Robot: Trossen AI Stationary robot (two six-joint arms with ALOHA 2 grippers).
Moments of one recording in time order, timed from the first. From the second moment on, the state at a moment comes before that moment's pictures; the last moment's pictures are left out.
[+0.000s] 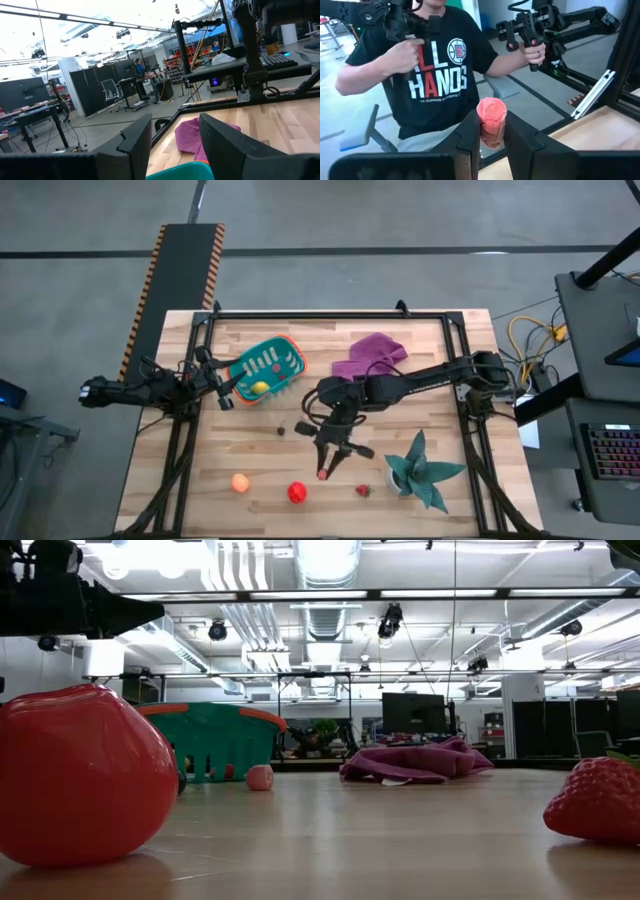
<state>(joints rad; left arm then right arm) -0.11 0.04 0.03 0.19 -0.51 0.40 0.15 1.88 1.52 -0.01 -1.05 -0.20</state>
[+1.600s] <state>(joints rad) -0.11 0.04 0.03 0.19 -0.51 0.40 0.14 1.81 1.52 0.00 0.10 -0.25</state>
